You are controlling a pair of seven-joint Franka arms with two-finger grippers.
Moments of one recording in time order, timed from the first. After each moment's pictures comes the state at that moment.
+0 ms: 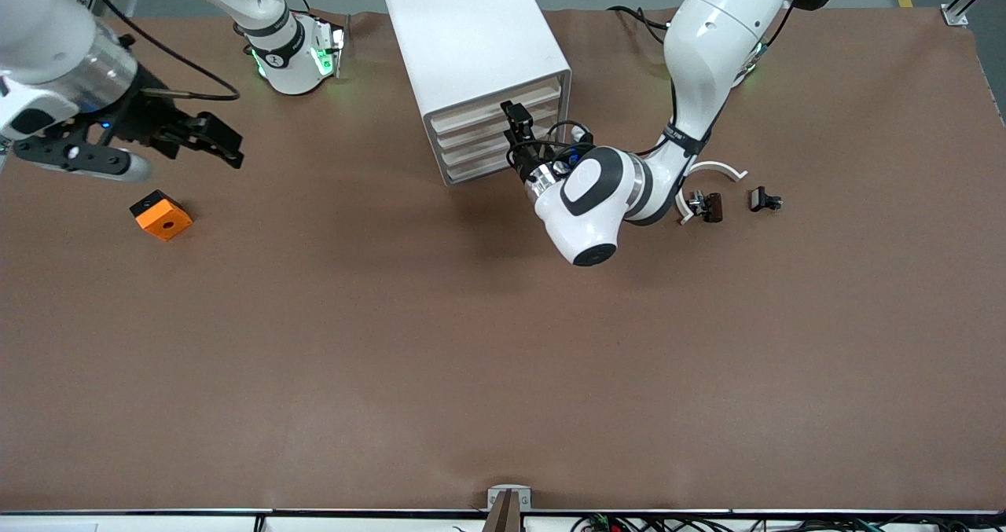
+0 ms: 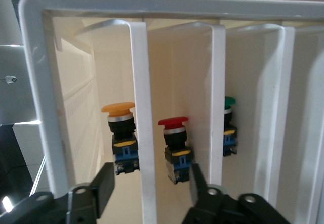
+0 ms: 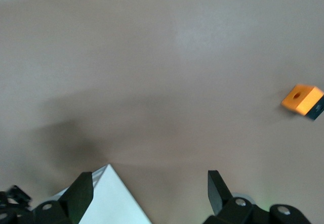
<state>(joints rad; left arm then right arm) -0.53 0.71 -0.15 -1.55 -0.95 1.40 -2.35 0.37 0.01 -0.09 -1.51 0.07 1.47 0.53</state>
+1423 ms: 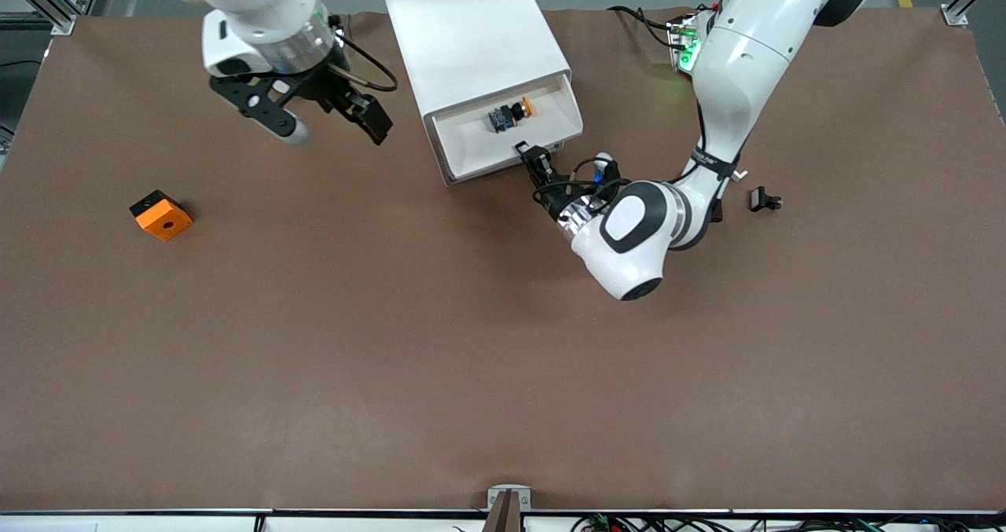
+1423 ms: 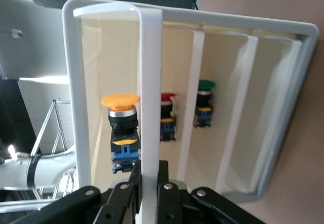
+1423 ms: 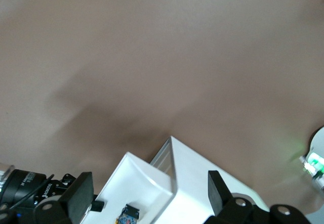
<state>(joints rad) -0.40 0.76 -0.13 -1.47 -0.98 1.39 -2.45 0.68 0.07 -0.09 -1.51 0.10 1.55 1.25</state>
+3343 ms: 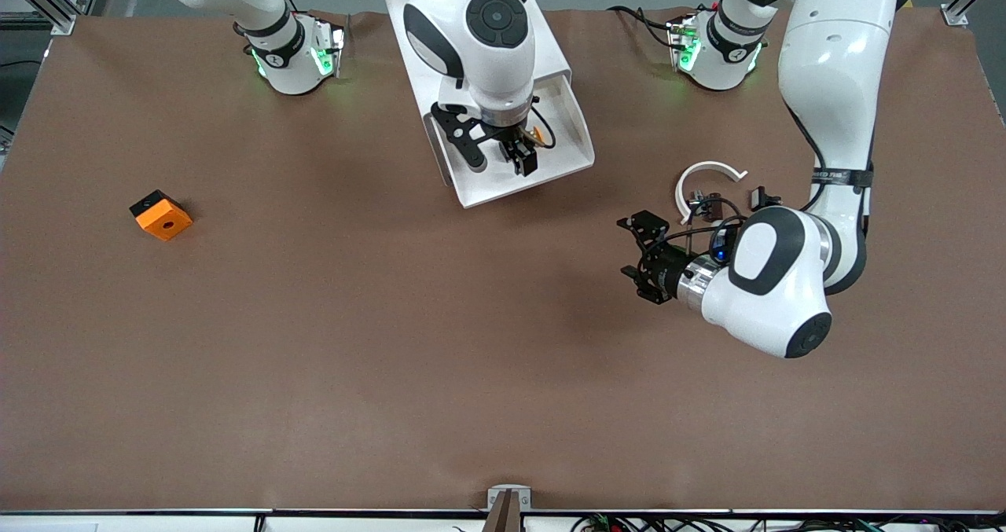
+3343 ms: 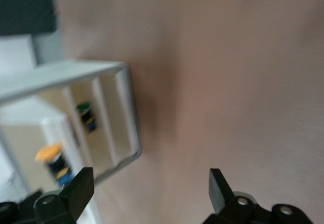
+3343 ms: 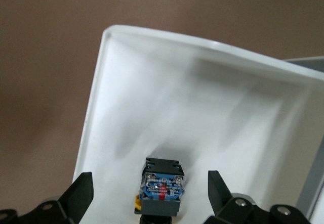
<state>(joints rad) -0.32 0.73 0.07 -1.22 -0.60 1.43 -2.01 0.98 0.40 -0.10 -1.52 0.13 1.85 1.82</state>
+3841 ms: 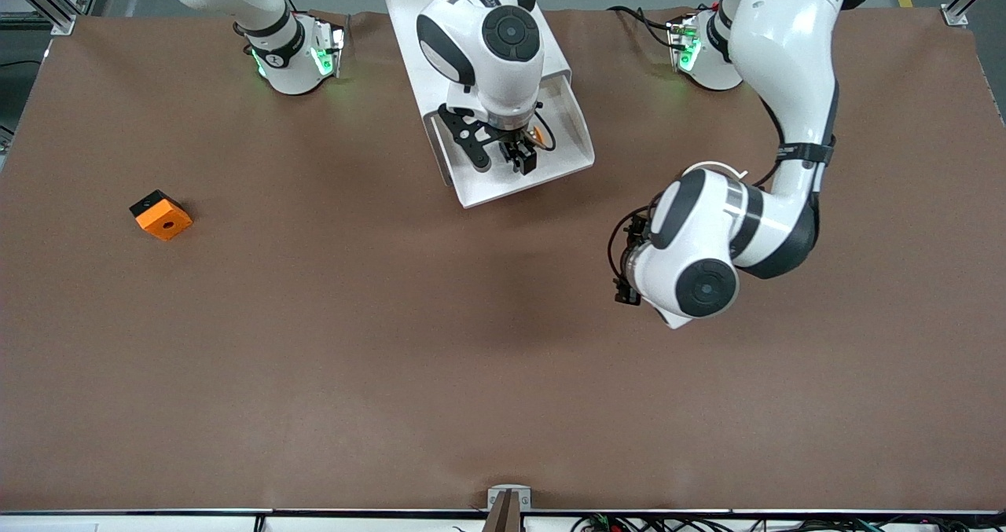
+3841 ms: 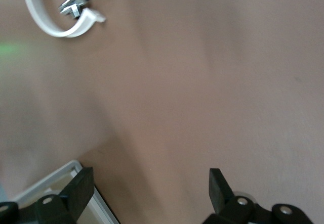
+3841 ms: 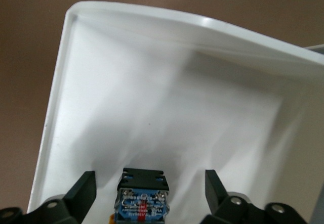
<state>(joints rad) -0.48 0.71 0.06 -1.22 -0.24 1.57 -1.67 1.00 0.42 -0.10 -1.55 0.13 1.86 1.83</state>
